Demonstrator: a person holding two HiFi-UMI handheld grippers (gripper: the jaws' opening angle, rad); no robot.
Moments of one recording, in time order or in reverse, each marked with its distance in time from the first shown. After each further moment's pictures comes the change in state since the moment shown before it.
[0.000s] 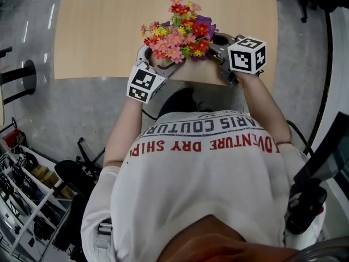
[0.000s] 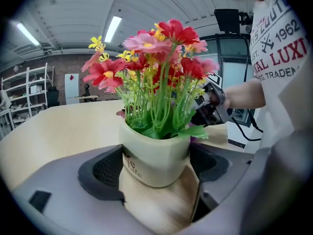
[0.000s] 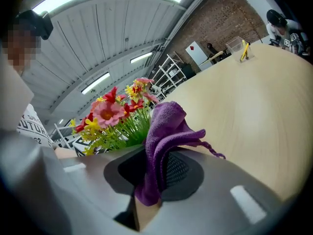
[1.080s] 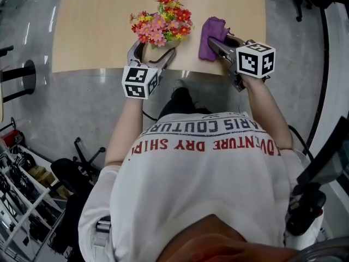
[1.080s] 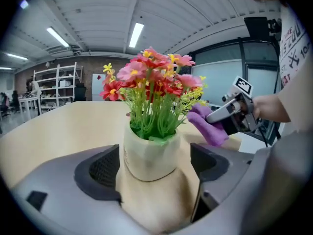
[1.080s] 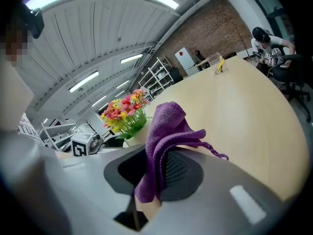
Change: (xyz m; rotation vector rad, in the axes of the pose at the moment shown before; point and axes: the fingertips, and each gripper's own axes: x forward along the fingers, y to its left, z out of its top) left arm -0.026 -0.014 0.010 -0.189 -0.053 0.232; right arm -0.089 0.000 -0.024 0.025 -0.014 -0.173
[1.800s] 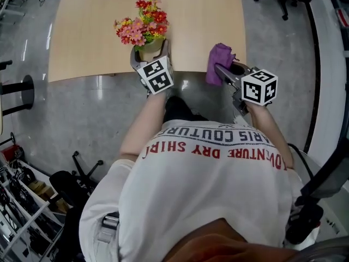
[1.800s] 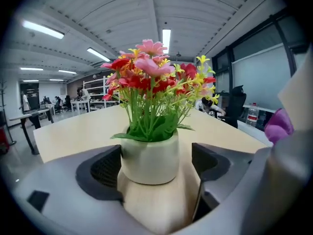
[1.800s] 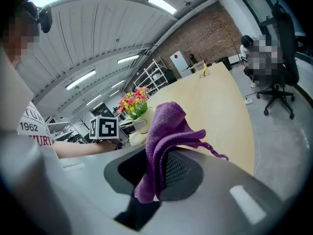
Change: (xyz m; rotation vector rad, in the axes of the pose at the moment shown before) left arm 0.008 -0.015 0.000 -0.149 -0.053 0.523; right arm -0.116 0.013 -0.076 0.005 -0.011 -0.080
